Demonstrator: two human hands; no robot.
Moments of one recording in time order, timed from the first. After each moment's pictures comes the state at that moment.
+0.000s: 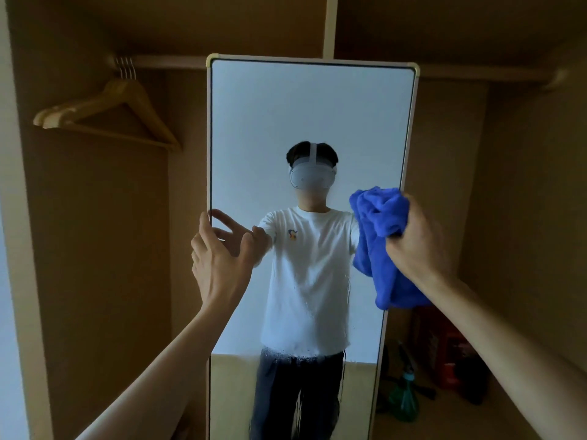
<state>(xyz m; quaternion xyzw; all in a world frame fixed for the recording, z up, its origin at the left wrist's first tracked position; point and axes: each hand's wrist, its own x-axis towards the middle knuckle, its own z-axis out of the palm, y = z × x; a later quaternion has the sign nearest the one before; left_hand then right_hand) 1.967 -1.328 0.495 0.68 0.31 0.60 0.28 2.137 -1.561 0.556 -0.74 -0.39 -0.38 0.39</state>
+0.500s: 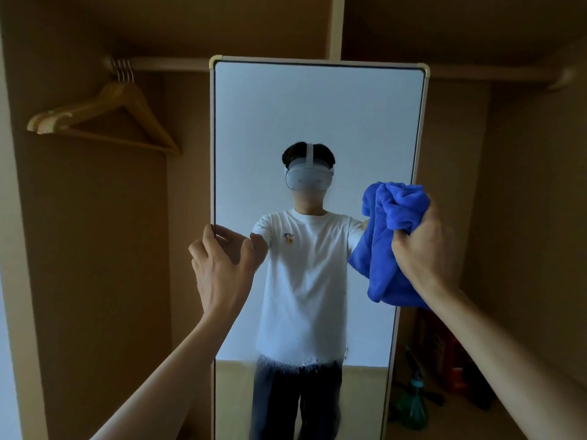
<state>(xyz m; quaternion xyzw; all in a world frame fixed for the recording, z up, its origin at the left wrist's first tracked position) 1.968 -1.312 0.493 0.70 0.32 0.57 0.30 2.133 -1.540 0.558 -0.73 -0.30 -0.40 0.47</state>
